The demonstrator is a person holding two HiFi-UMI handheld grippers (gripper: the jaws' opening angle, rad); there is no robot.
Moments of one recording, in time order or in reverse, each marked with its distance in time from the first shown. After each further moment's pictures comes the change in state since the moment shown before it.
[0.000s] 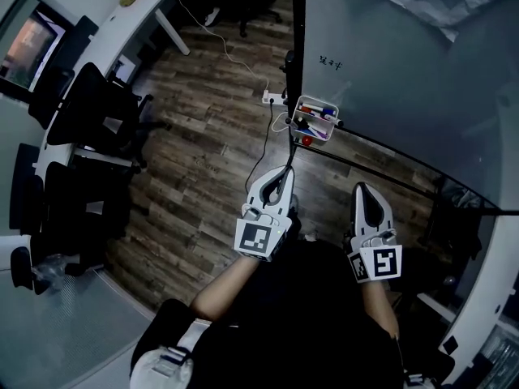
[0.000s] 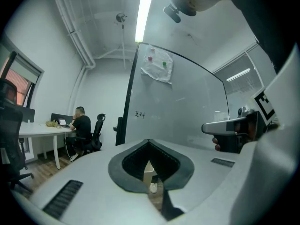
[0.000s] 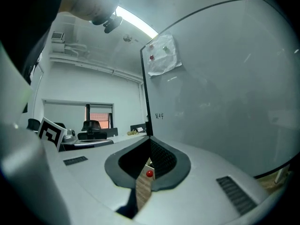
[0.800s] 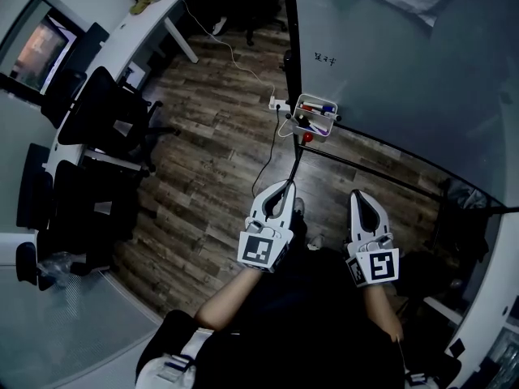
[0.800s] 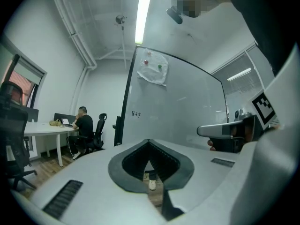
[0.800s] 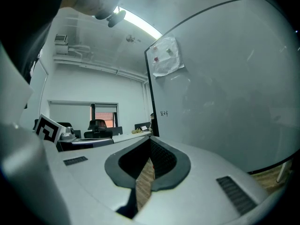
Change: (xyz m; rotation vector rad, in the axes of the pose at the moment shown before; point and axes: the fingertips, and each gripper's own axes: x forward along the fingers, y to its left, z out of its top) left arm -0.040 -0.034 -0.010 0.023 0.019 0.008; right arm -0.035 0.015 -0.012 -0.011 0.003 0.057
